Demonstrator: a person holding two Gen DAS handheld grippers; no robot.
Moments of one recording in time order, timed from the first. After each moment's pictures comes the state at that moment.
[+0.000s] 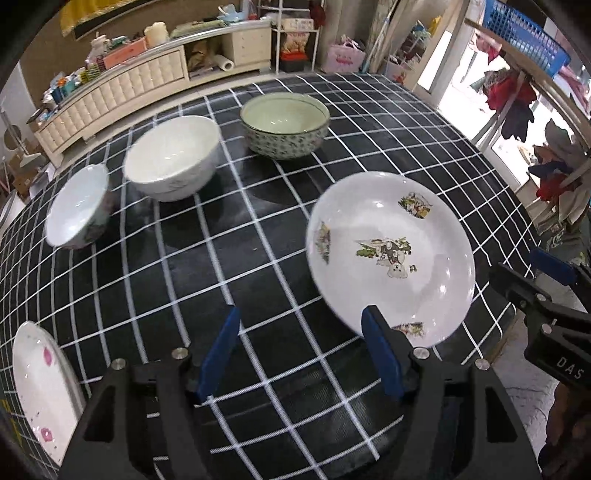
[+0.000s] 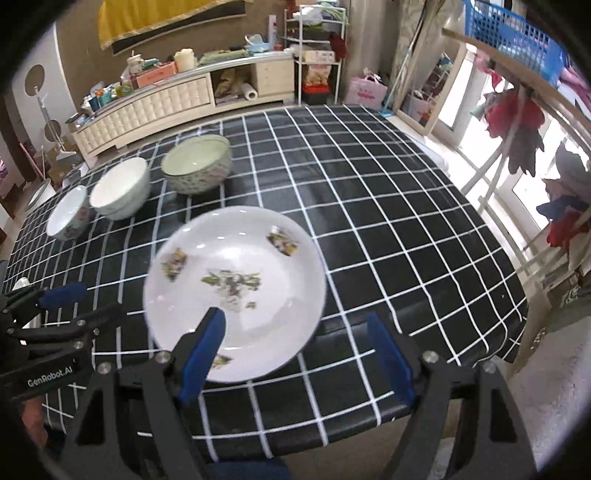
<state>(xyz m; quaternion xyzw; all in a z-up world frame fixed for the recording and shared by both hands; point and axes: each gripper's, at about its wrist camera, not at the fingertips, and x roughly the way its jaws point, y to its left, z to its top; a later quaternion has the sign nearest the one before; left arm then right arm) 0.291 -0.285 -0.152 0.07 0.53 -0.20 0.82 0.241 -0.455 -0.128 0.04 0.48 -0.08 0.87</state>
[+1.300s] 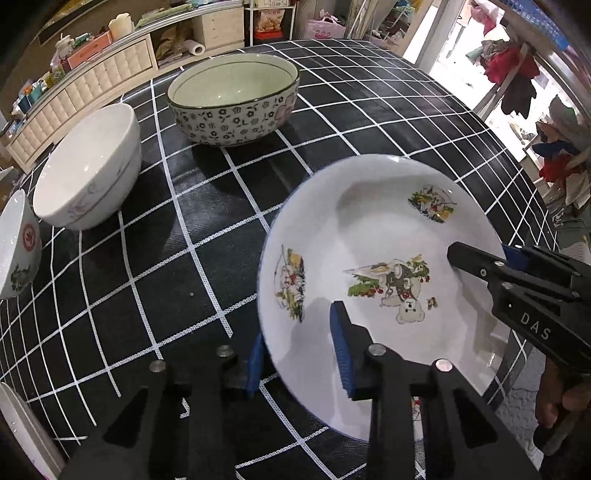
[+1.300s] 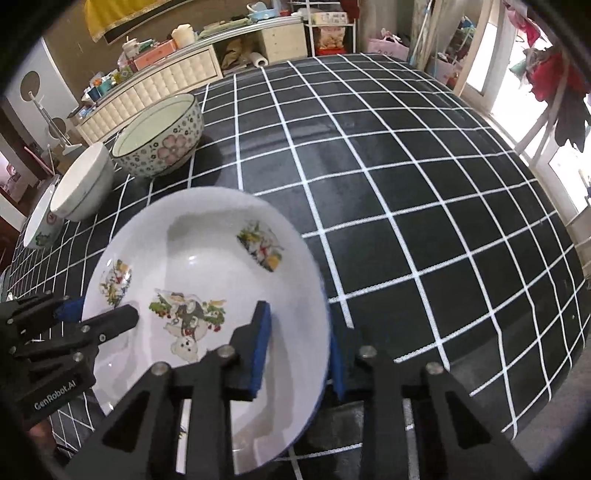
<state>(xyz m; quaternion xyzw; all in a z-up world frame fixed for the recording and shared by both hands) 0.342 -0.336 -0.208 0.09 0.56 -0.23 0.79 0.293 -0.490 -0.185 0.09 0.52 -0.02 0.85</state>
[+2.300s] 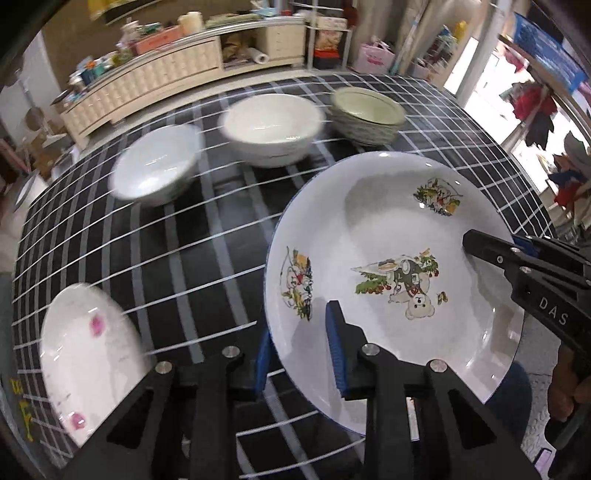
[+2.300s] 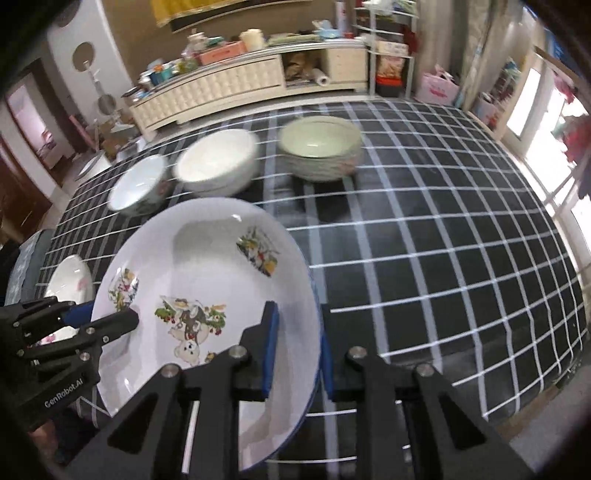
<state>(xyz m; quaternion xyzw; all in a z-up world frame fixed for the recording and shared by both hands) 0.276 -0.173 -0.138 0.06 0.54 -0.15 0.83 0.268 -0.334 -0.120 0.04 0.49 0.06 0.87</state>
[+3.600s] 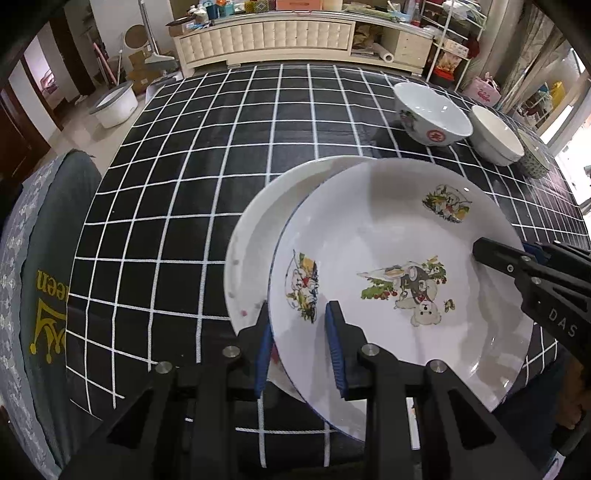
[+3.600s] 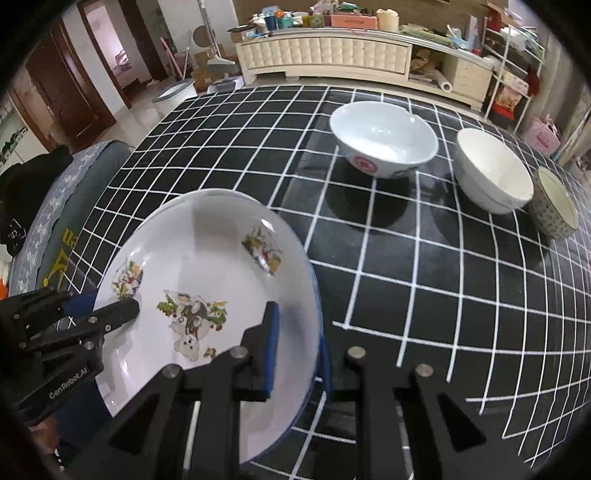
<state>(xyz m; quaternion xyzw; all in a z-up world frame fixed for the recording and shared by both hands) 0.227 0.077 -0.161 -0.02 0.56 0.01 0.83 0.279 -0.094 -0.157 -0.05 0.52 0.20 0.83</state>
